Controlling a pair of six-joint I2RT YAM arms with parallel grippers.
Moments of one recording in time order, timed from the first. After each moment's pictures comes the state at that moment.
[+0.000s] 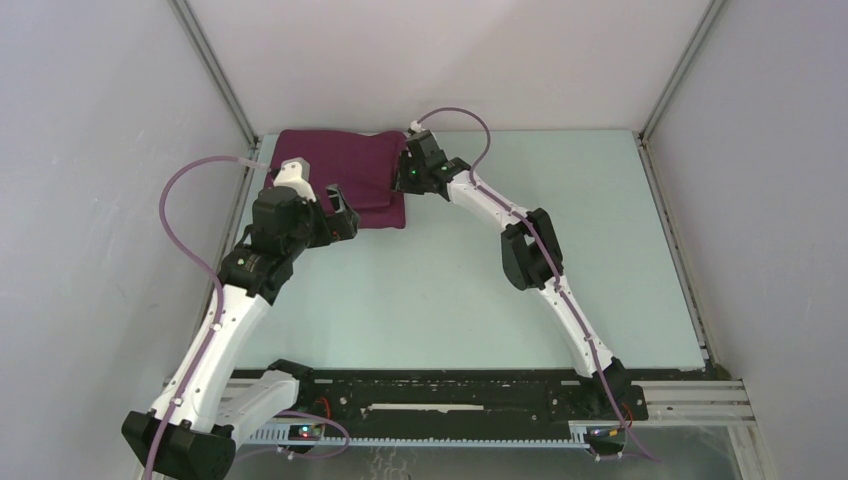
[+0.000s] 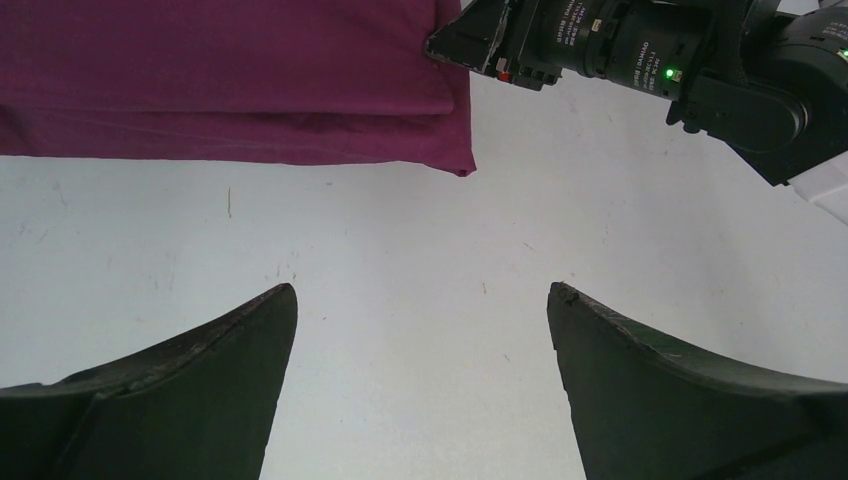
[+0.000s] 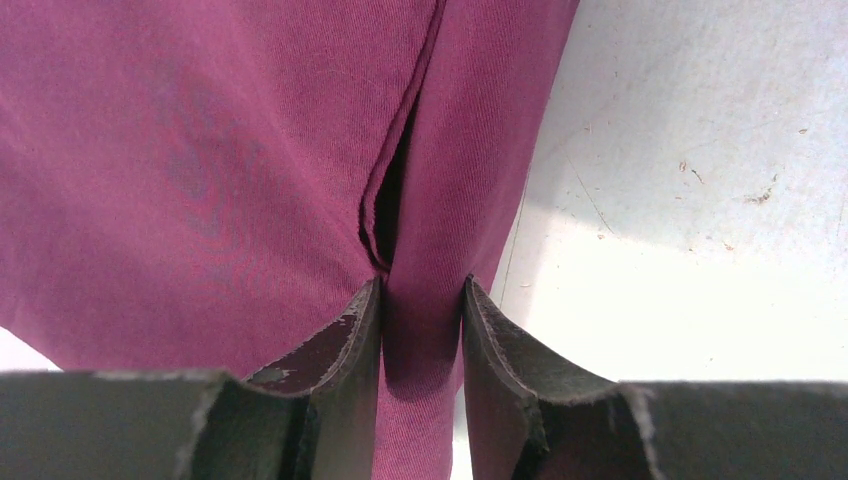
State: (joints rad) left arm -0.26 0.94 1.00 -0.54 -0.04 -0.39; right arm 0.63 2.63 2.43 -0.45 -0.08 0.61
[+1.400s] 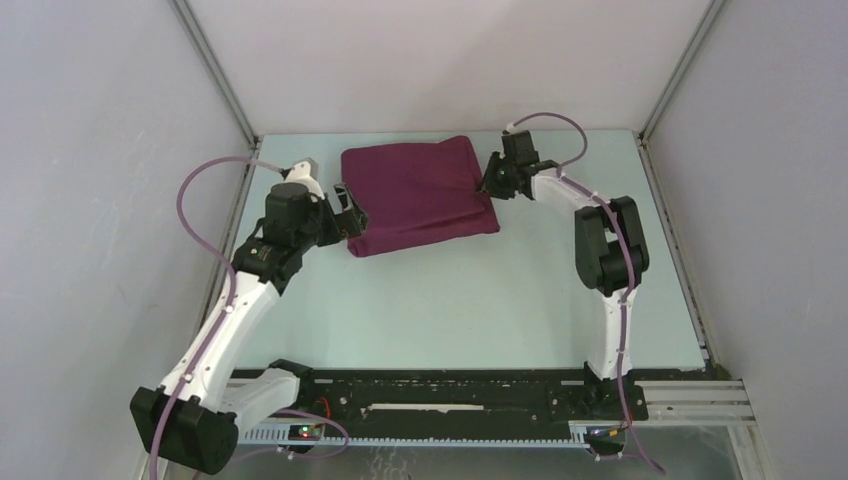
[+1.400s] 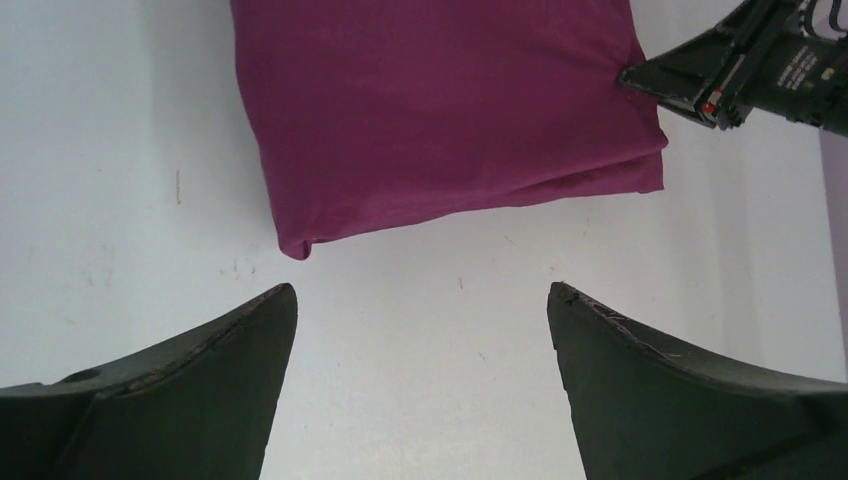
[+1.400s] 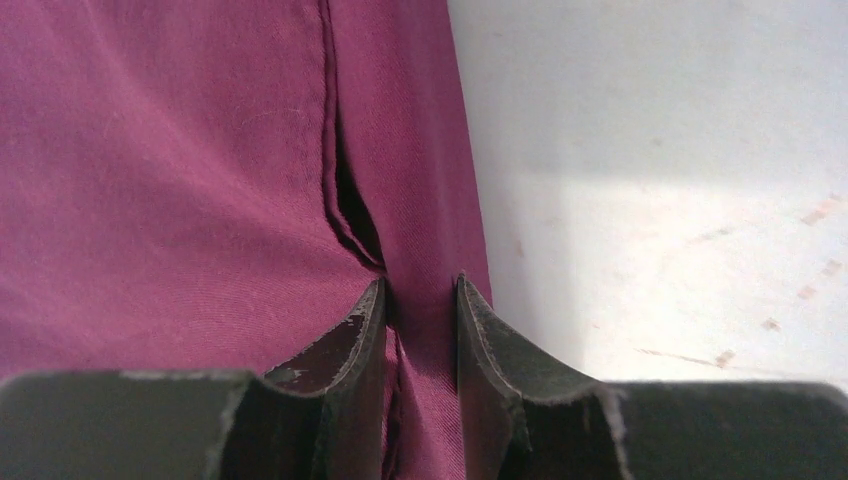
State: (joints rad) left arm -0.26 1.00 0.96 -0.49 0.01 -0.46; right arm 0.32 2.13 1.64 -0.29 -0.14 0.54
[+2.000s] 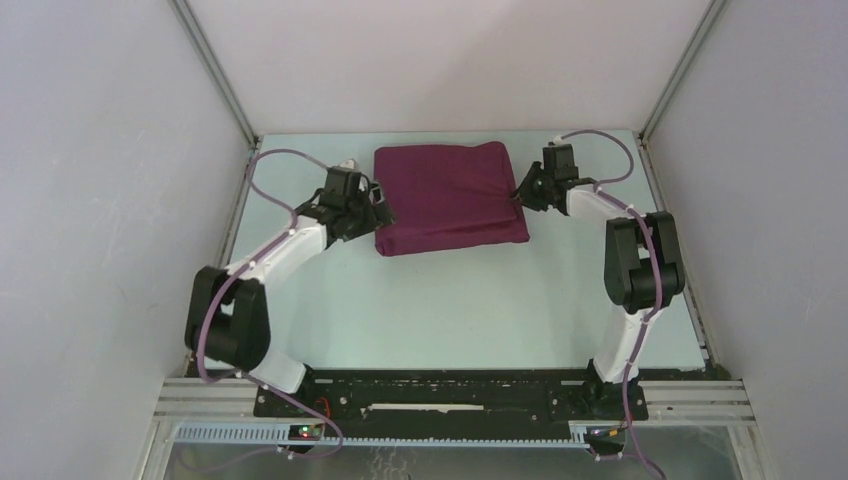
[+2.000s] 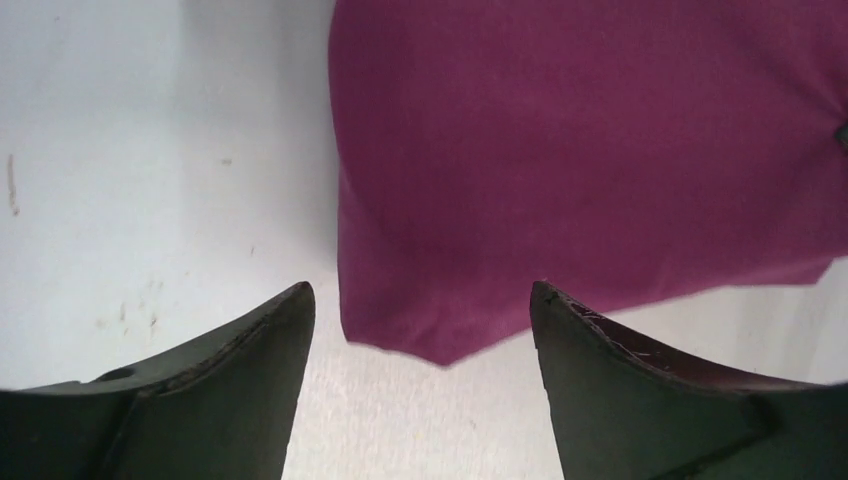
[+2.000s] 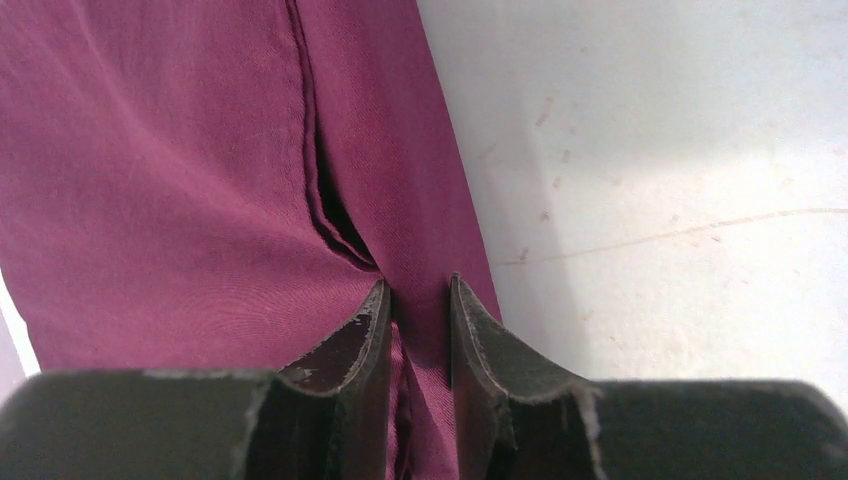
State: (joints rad) left arm -0.32 1.48 1.04 -0.35 0.00 -0.60; right arm 0.17 1.92 1.32 -0.17 -0.13 0.63
